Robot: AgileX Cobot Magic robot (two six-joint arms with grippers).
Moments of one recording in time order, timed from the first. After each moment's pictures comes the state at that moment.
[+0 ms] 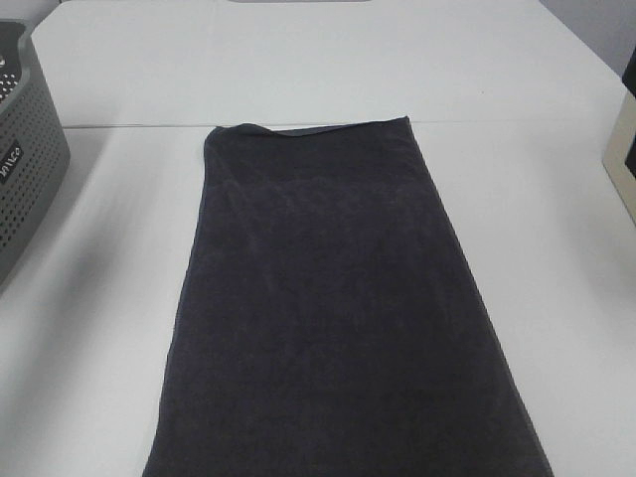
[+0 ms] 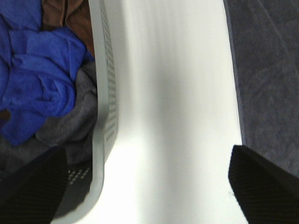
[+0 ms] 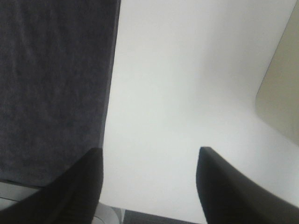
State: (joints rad) left arm -0.04 1.50 -1.44 -0.05 1.20 0.03; right arm 0.07 1.37 -1.18 0.04 1.19 -0.12
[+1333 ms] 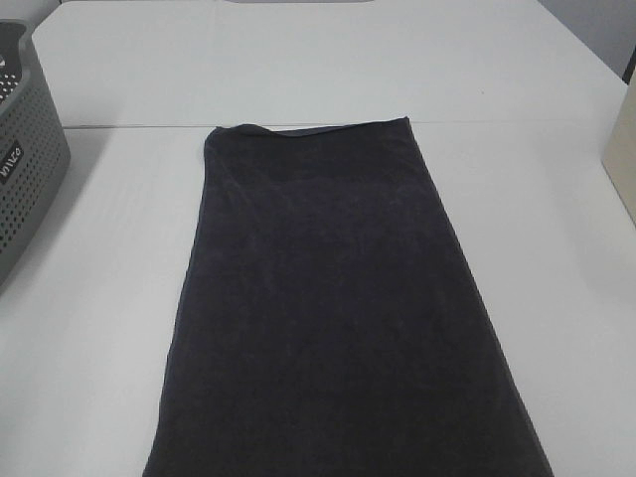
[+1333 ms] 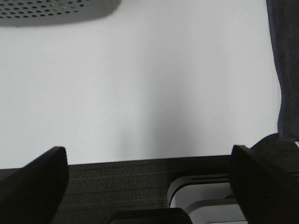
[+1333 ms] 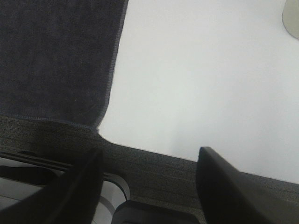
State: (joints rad) left arm -0.04 0.56 -0.58 -0.01 1.14 -0.04; right arm 0.07 0.44 -0.48 0.05 1.13 -0.14
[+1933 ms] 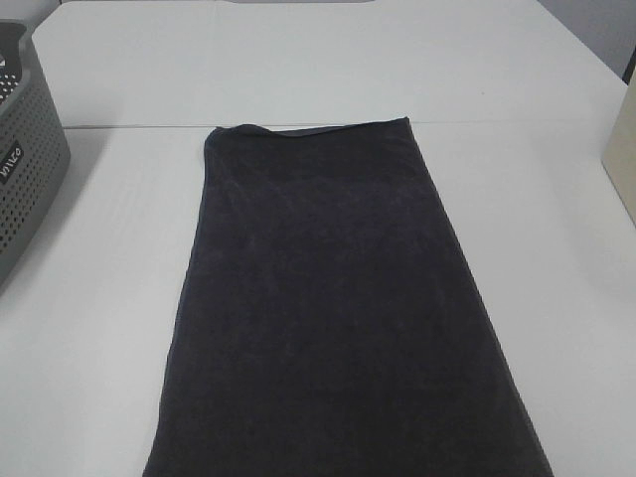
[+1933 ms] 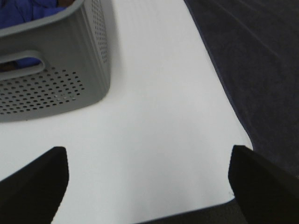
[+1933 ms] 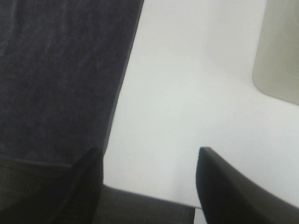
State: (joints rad) left arm -0.04 0.14 -0.53 -0.09 1.09 0.12; right arm 0.07 0.12 -0.46 0.06 1.11 -0.14
